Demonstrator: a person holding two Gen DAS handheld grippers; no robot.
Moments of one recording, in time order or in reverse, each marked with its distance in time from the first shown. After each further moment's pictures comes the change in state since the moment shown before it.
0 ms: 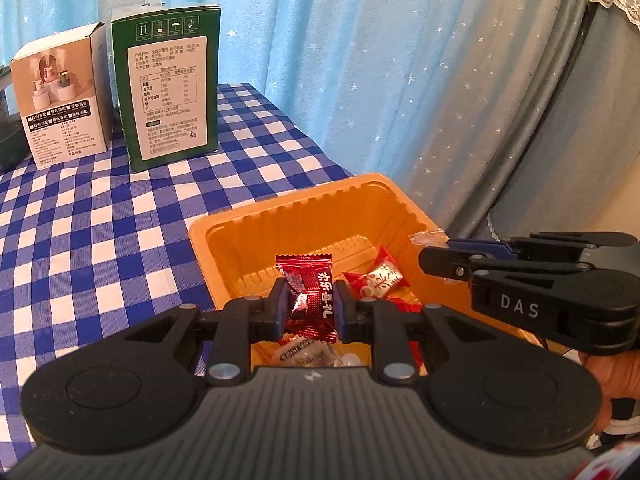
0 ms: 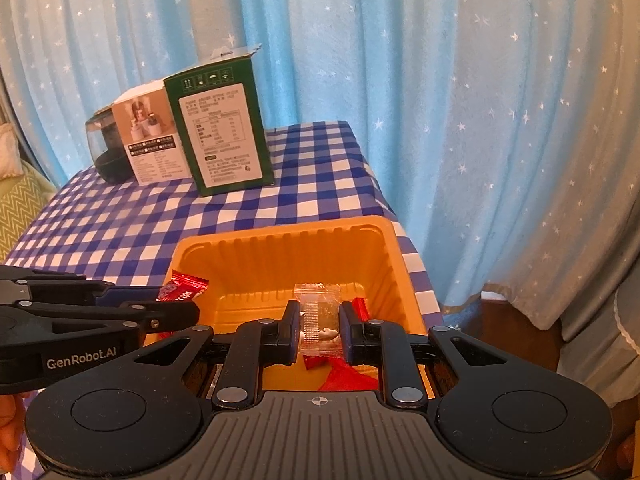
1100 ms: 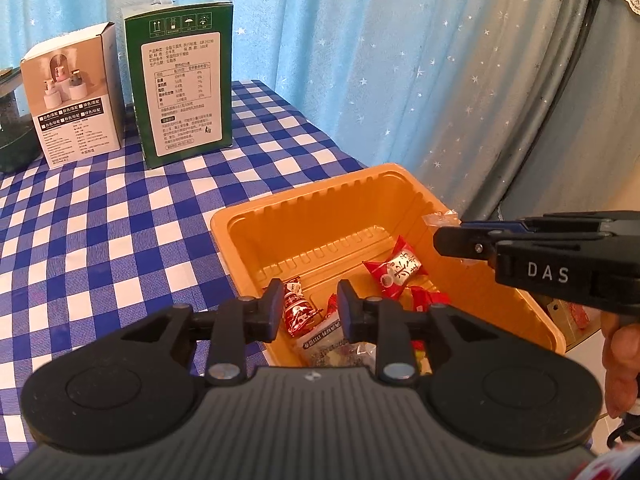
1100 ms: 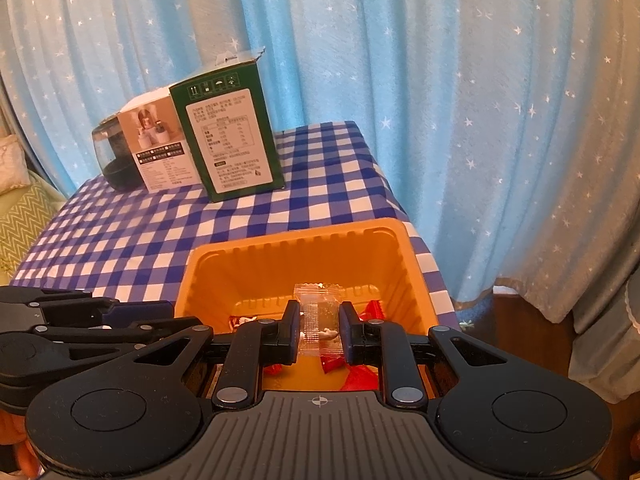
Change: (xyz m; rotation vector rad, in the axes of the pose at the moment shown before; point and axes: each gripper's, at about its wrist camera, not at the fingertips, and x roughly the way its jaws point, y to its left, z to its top) left arm -0.006 0.009 -0.007 0.022 0.007 0.029; right arm -0.003 0.006 0.007 0.028 0.003 0.031
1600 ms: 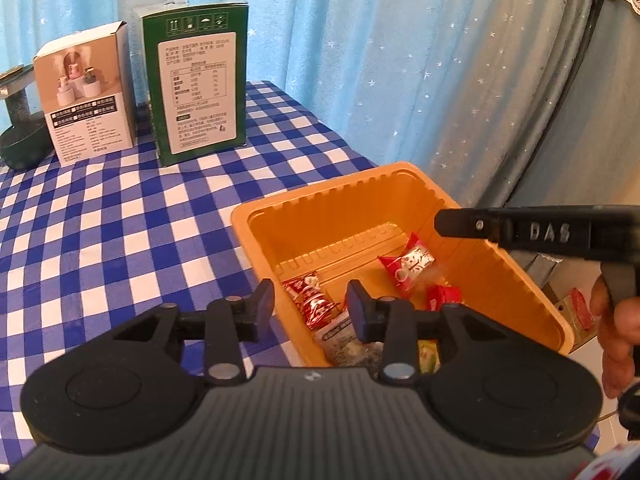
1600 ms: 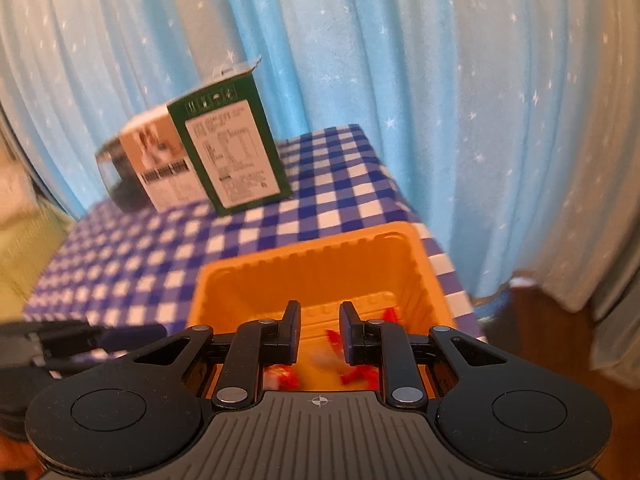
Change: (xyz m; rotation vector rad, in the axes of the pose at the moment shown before) left arm -0.007 0.012 -0.006 -0.006 -0.005 0.018; right arm 0.009 -0.010 0.002 0.100 -0.016 0.068
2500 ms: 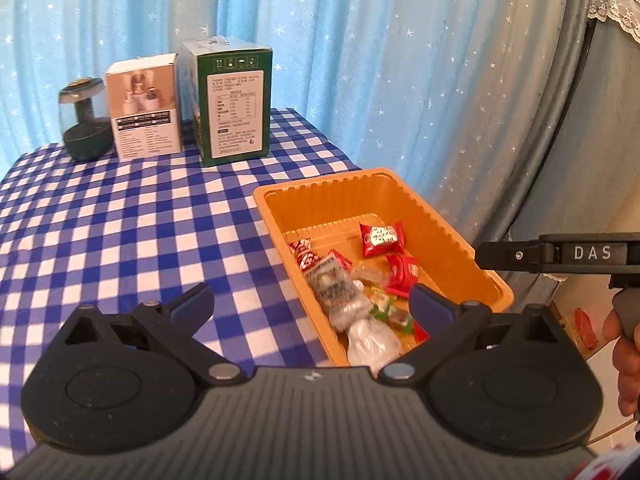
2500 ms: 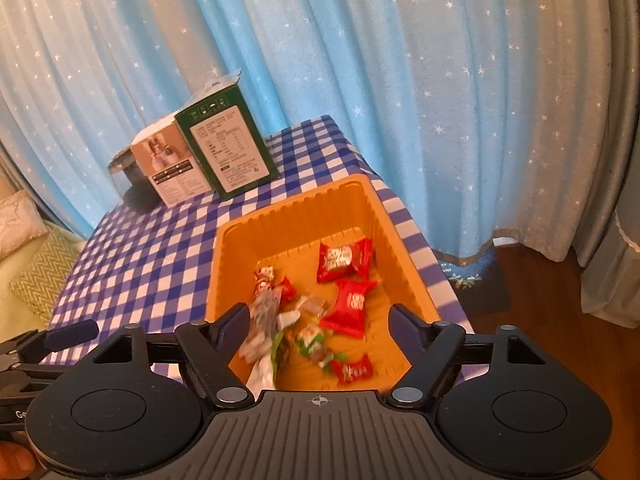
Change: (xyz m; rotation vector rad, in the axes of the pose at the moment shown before) left arm -0.123 -0.047 -0.063 -0.053 -0.104 0.096; right arm -0.127 0.000 -0.058 0.094 0.004 -0.033
